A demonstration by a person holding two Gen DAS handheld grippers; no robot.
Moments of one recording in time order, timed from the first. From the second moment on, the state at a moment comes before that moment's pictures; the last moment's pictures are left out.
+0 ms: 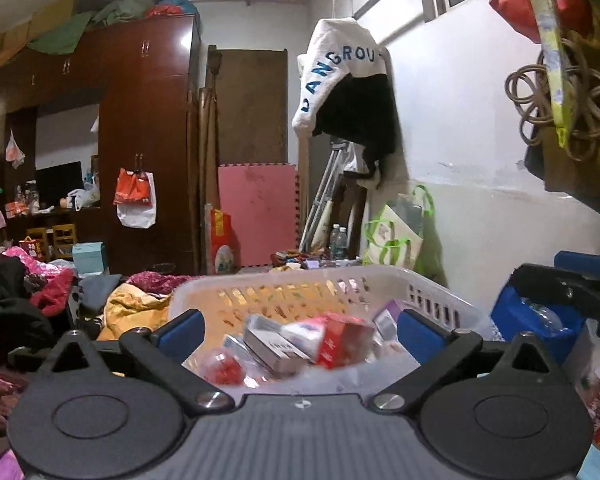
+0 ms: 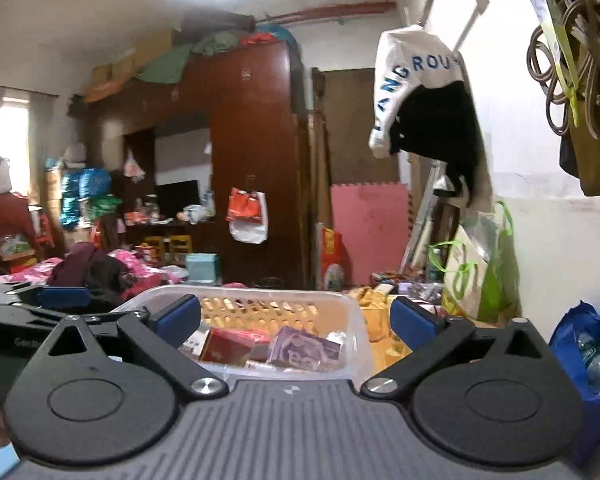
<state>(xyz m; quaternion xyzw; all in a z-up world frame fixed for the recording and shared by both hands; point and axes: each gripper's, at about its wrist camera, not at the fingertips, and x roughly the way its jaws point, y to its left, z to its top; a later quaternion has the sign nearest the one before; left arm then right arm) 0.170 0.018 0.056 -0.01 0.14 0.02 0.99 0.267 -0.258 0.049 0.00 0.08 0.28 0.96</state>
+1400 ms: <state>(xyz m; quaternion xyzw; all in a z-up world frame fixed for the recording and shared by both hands) 0.126 0.002 0.029 0.02 0.17 0.02 0.98 0.226 -0.279 0.013 -0.02 0.13 0.32 0.94</state>
